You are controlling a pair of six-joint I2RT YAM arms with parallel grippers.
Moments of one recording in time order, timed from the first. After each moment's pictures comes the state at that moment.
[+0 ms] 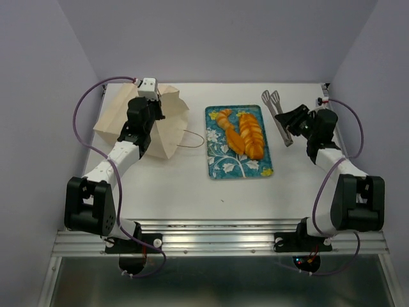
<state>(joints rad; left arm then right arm) -0.23 1.42 0.97 0.31 -0.09 -0.09 -0.10 1.39 0.76 0.40 -0.55 0.83</state>
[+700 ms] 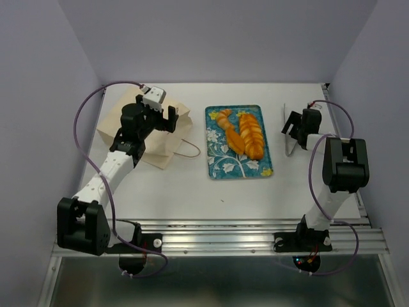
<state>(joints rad) -0.23 1.30 0.91 0.15 0.21 0.07 -0.10 1.85 0.99 0.25 0.10 0.32</state>
